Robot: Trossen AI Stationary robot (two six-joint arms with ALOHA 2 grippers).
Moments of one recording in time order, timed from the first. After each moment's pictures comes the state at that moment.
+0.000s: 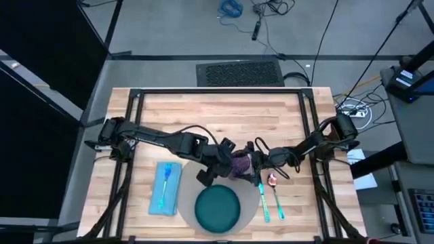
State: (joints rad) left arm -0.19 1.84 1.68 -0.76 -0.04 0.59; right arm 0.23 1.73 0.36 1.25 0.12 0.15
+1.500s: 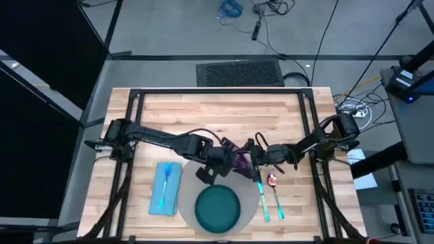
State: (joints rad) left arm -0.18 1.90 1.69 -0.89 -0.12 0.57; right arm 0.17 1.66 0.36 1.13 0.12 0.27
